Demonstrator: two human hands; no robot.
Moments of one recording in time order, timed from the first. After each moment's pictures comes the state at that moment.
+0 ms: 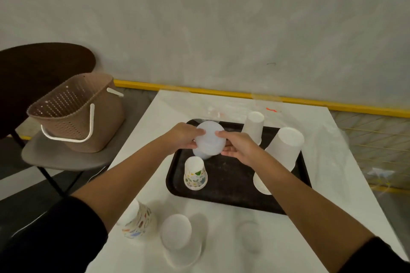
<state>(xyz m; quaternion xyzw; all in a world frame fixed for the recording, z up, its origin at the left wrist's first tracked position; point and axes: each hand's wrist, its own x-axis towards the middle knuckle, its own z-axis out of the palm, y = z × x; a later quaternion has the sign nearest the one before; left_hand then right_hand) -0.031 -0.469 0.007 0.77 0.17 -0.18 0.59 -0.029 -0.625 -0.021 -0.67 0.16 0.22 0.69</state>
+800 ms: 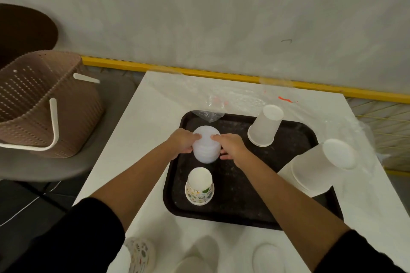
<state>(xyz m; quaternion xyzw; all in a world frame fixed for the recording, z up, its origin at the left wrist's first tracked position) 0.049 -0.446 -0.082 0.78 0.22 -0.23 0.53 0.044 -0.582 -0.093 -0.75 0.25 0.22 0.57</state>
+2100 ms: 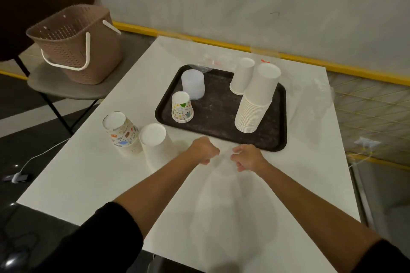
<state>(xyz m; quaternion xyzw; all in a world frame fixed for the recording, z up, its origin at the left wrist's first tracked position) -0.182 -0.585 -0.086 0.84 0.21 -0.29 0.41 -0.172 -0.724 -0.119 -0.85 0.14 0.28 0.42</state>
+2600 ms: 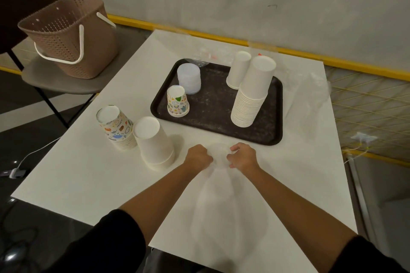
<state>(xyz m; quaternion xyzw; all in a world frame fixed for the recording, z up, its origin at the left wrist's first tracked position) -0.210 -0.595 -0.119 0.85 0.23 -0.23 0.42 -0.189 -0.718 -0.131 -0.87 0.18 0.21 0.40</state>
